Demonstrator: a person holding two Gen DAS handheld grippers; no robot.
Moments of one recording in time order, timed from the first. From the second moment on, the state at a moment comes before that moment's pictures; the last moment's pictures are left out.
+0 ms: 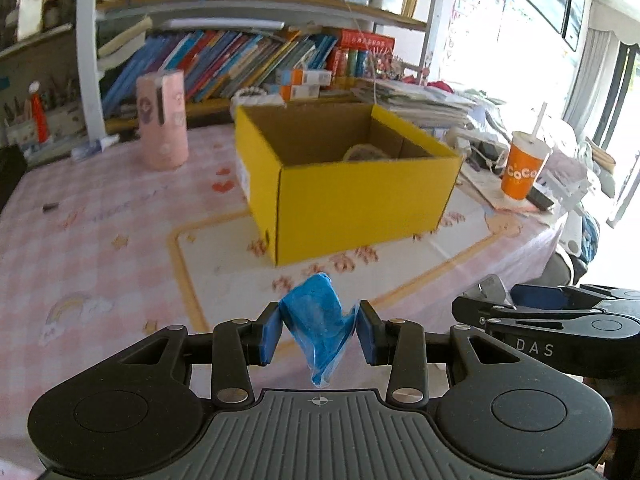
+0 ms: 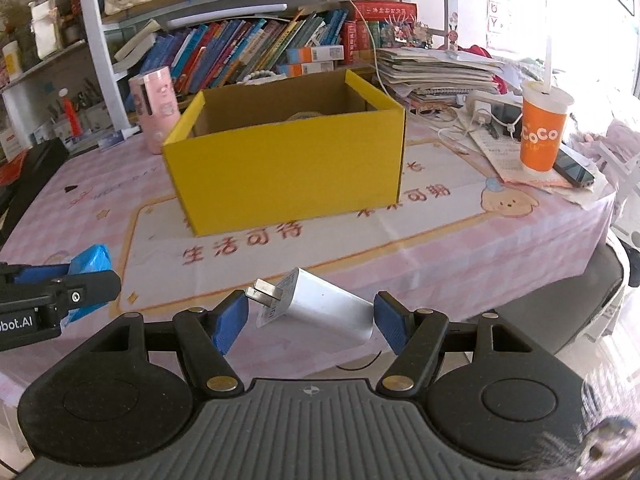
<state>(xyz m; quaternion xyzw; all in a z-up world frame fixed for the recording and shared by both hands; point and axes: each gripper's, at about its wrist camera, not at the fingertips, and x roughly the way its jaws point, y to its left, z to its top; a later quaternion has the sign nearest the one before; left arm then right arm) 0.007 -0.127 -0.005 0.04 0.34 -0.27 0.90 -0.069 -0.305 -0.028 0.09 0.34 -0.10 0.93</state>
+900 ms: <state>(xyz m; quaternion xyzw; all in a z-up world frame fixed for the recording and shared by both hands) 0.133 -0.236 0.022 0.06 0.28 -0.19 0.94 0.112 -0.406 0.024 0.01 0.25 0.00 0.97</state>
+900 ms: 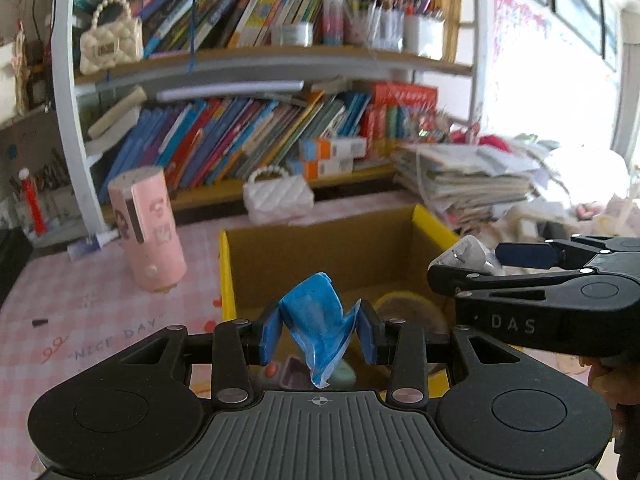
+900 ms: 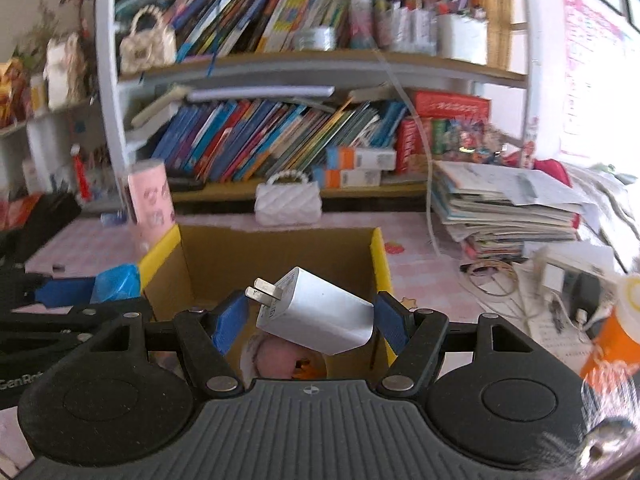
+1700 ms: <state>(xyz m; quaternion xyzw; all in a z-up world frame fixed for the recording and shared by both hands) 0.161 -0.255 -0.017 0.09 0.33 -0.13 0.93 0.161 -0.404 -0.021 -0.07 0.33 0.07 0.94</state>
